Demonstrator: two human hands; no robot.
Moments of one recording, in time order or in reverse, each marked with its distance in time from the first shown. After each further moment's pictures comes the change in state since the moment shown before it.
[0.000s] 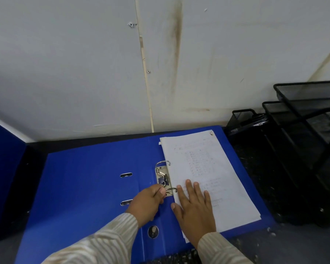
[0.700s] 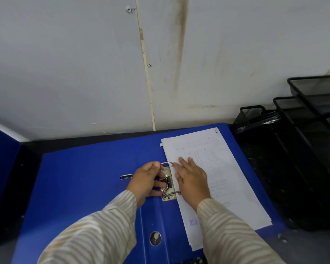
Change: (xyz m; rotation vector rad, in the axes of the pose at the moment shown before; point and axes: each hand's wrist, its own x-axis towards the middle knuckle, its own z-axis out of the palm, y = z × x) left_hand 0.056 0.011 -0.023 -0.598 0.093 -0.110; right_hand 0.086 -0.005 -0.020 0.248 0.083 -0.096
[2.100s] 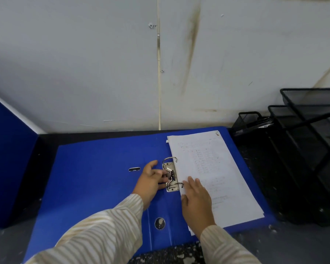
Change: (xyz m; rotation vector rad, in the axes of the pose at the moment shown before) left_hand -0.033 -0.019 -0.002 -0.088 0.044 0.112; right_hand -0.082 -0.021 0.001 -0.008 -0.011 0.121
